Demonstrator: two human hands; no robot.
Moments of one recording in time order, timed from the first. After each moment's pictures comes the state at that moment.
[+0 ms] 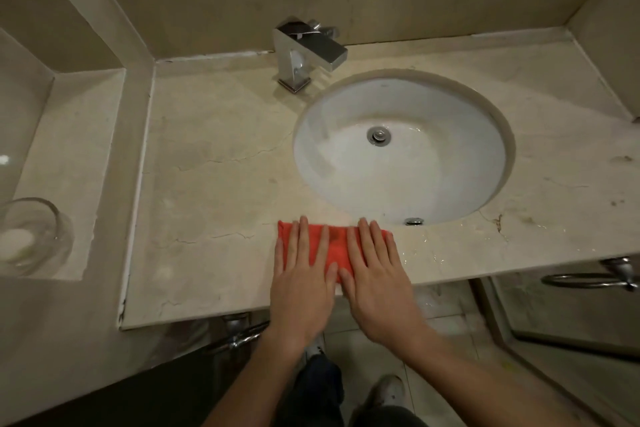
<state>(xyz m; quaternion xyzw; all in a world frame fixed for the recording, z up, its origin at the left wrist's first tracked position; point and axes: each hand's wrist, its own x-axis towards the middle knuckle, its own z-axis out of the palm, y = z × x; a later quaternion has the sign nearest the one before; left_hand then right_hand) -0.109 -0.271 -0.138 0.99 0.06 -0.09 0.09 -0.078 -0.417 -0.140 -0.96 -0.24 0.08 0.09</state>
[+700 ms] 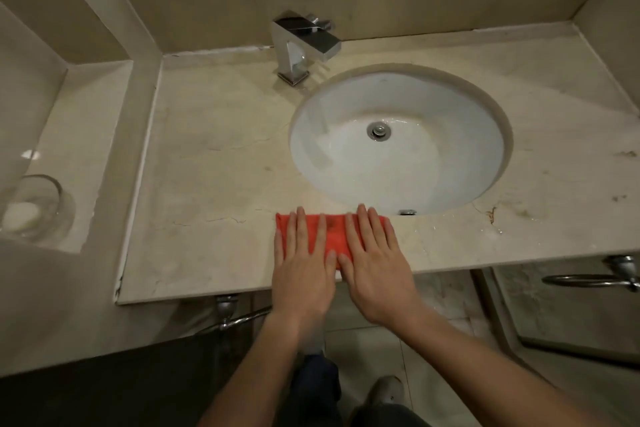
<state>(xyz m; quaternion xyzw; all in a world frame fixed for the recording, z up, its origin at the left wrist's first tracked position) -0.110 -0.297 -0.137 0.99 0.10 -0.09 0.10 -0.069 -0.437 -0.143 -0.96 -0.27 0.07 0.09</state>
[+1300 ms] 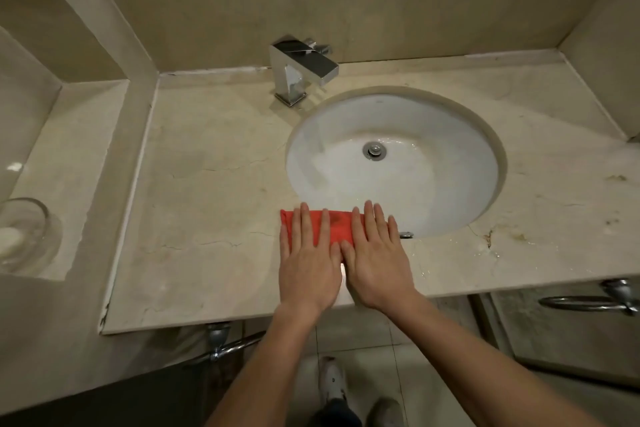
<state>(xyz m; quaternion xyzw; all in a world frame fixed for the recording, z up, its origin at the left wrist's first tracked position) -0.058 -0.297 -0.141 0.99 0.11 -0.06 0.11 -0.019 -0.422 -0.143 -0.97 -0.20 0.07 0.09</state>
